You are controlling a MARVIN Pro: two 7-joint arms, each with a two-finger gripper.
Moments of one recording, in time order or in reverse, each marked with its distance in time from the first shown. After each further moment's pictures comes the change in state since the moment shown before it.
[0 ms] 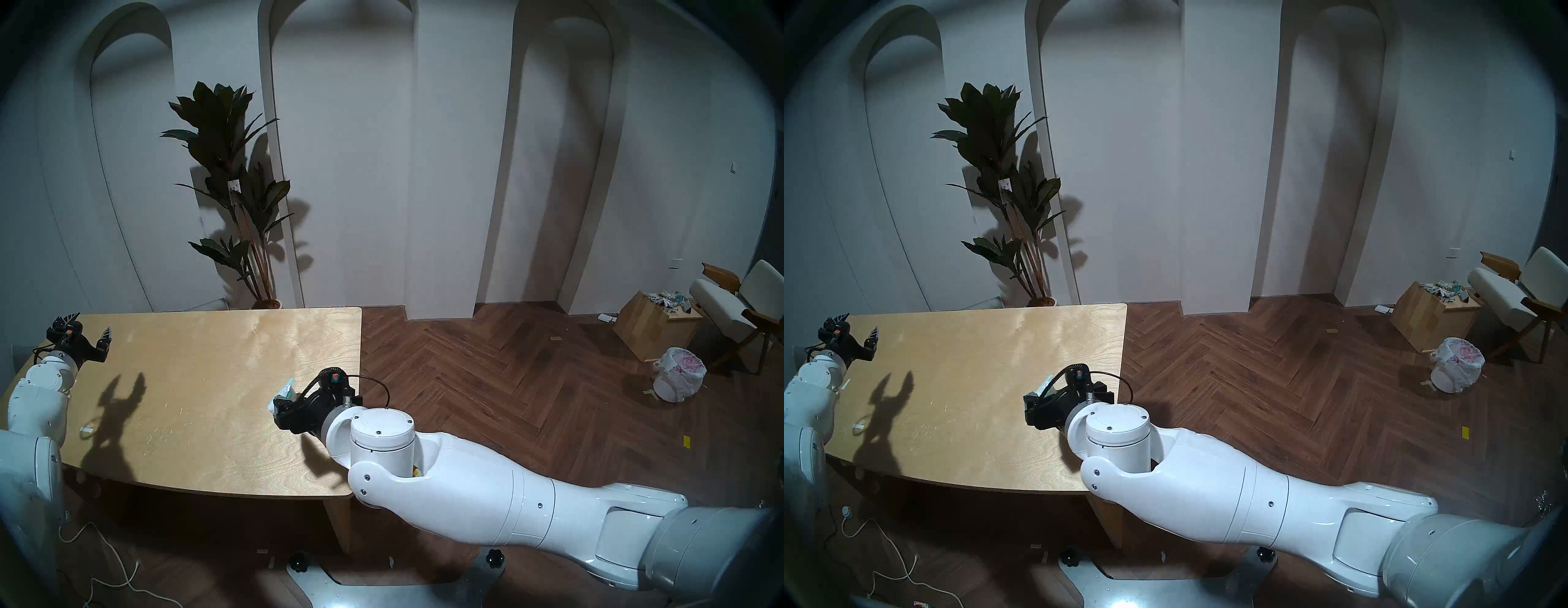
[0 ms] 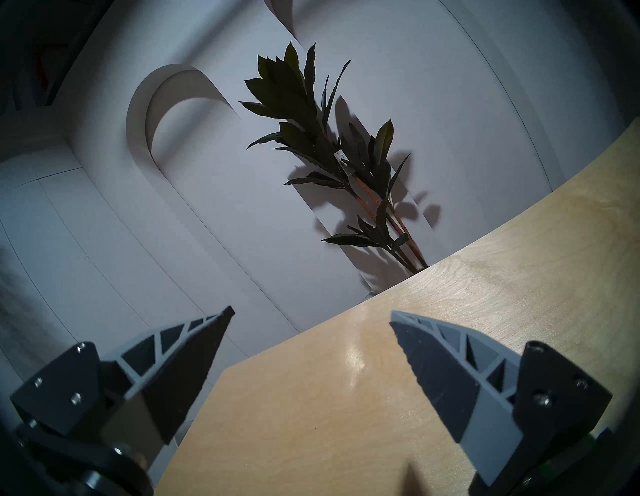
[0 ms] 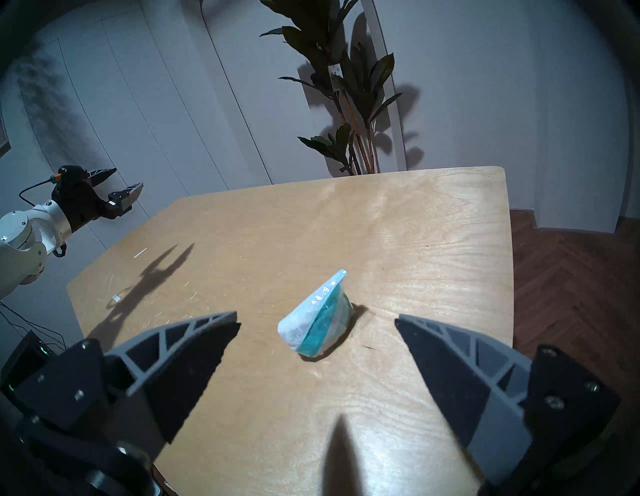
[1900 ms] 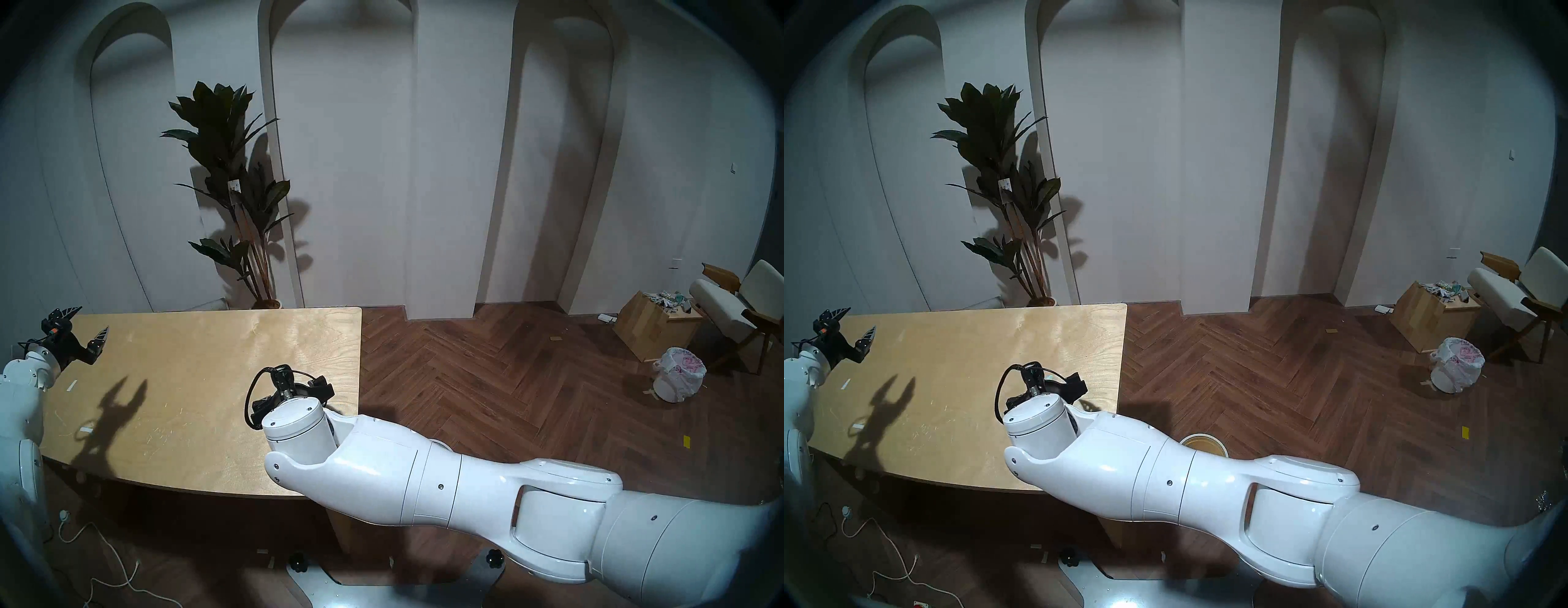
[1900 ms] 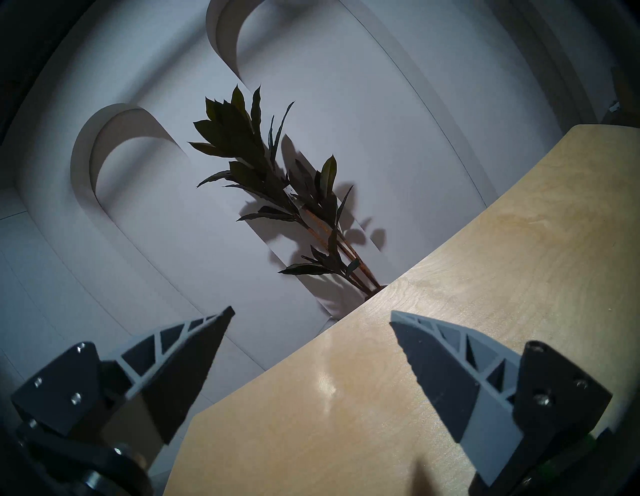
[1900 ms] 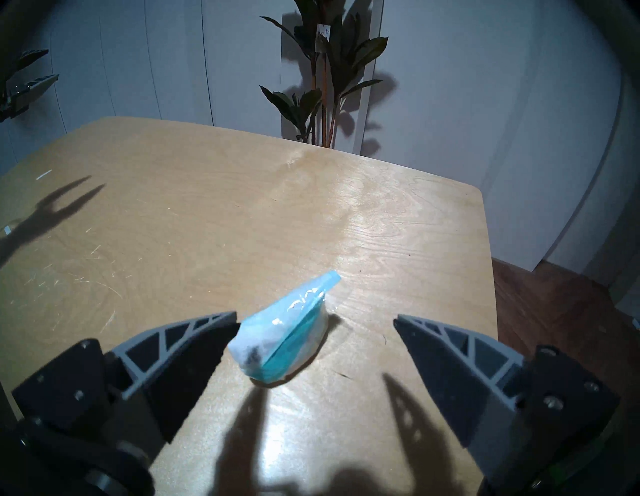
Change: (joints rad) left arm 0.052 0.081 -0.054 -0.057 -0.072 -0.098 -0.311; right arm 0.147 -0.329 -0.109 0.410 -0.078 0.168 -0.243
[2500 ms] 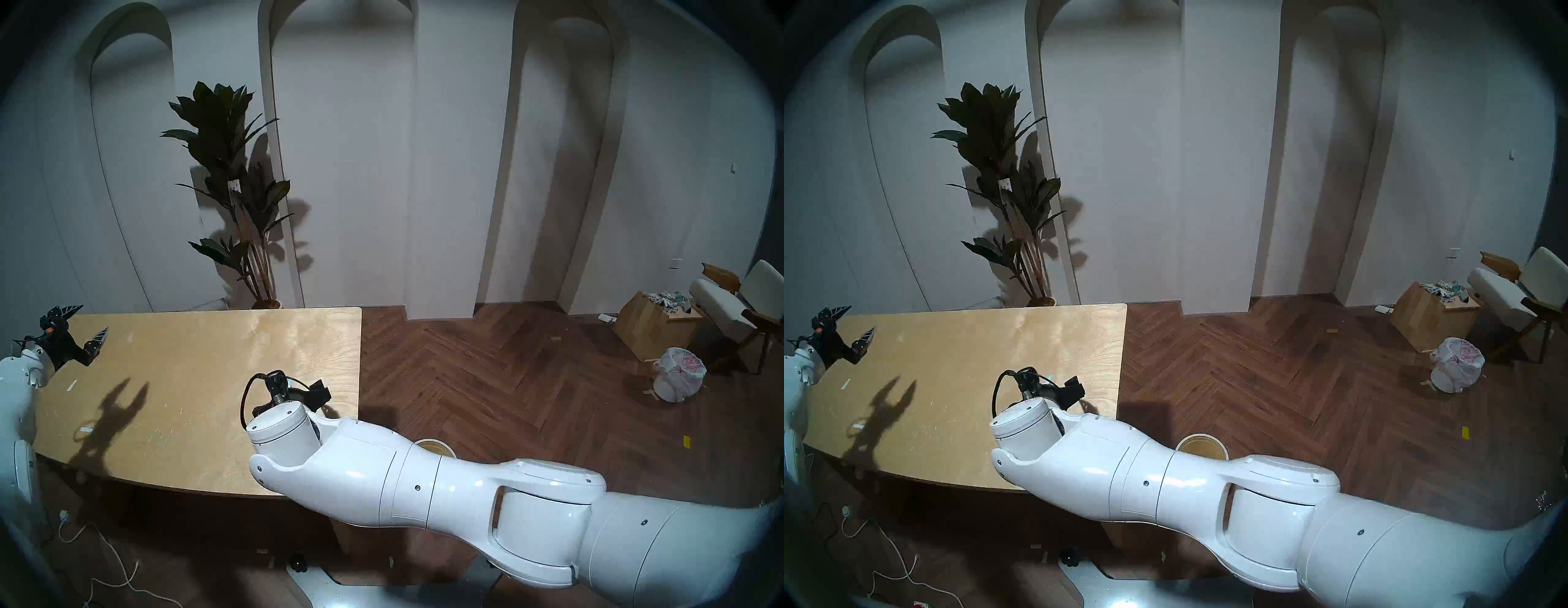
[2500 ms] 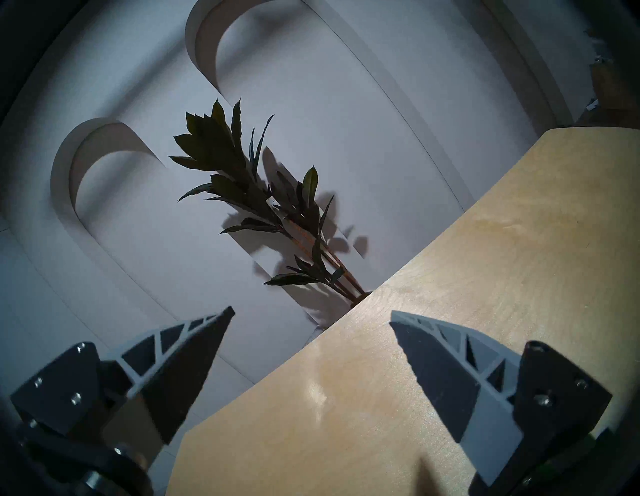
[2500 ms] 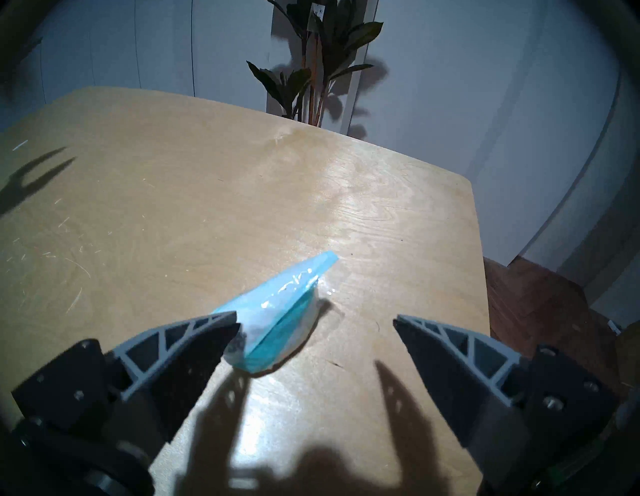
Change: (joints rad) left arm 0.018 0.025 -0.021 -0.023 -0.027 -0.025 -0.105; right arm 0.008 -0.080 -0.021 0.119 -0.002 0.036 -0.052
